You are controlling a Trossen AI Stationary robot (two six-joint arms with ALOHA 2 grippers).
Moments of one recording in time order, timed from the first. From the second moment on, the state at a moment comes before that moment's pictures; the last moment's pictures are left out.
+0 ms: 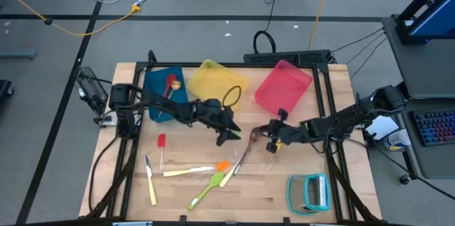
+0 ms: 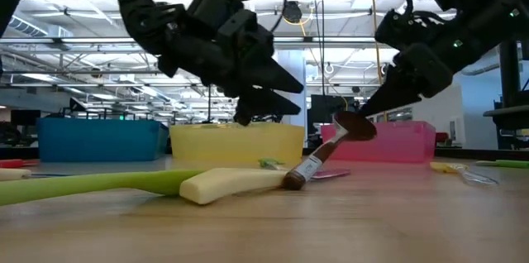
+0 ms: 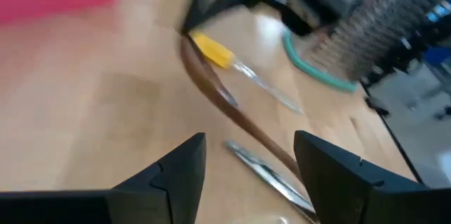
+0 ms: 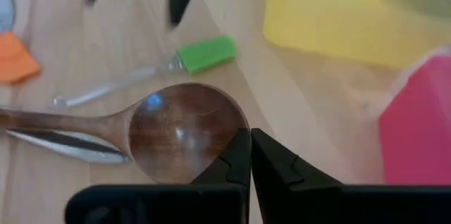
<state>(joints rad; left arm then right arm) 0.09 1.88 0.89 0.54 0.42 -0.33 0.25 1.32 0.43 0.21 0.53 0.31</state>
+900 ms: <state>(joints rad) 0.09 2.16 1.17 0.44 0.65 -0.37 0.23 1.32 0.43 0.29 0.52 0.23</state>
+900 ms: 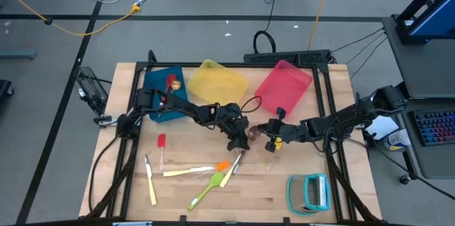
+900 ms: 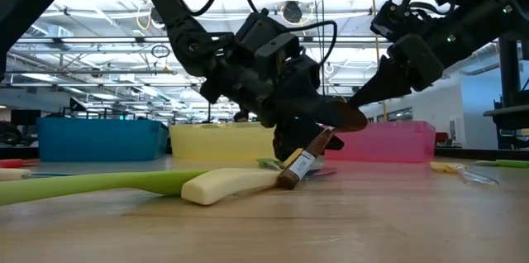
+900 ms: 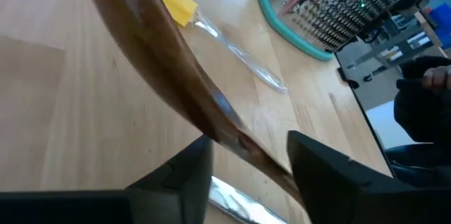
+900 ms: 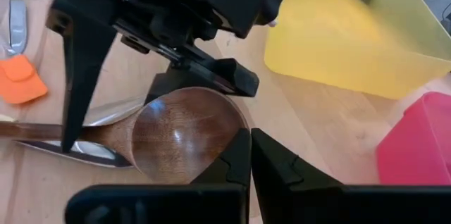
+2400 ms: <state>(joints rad) 0.16 2.13 1.17 0.48 0.71 -0.46 0.22 1.32 0.43 0.54 0.65 -0.12</state>
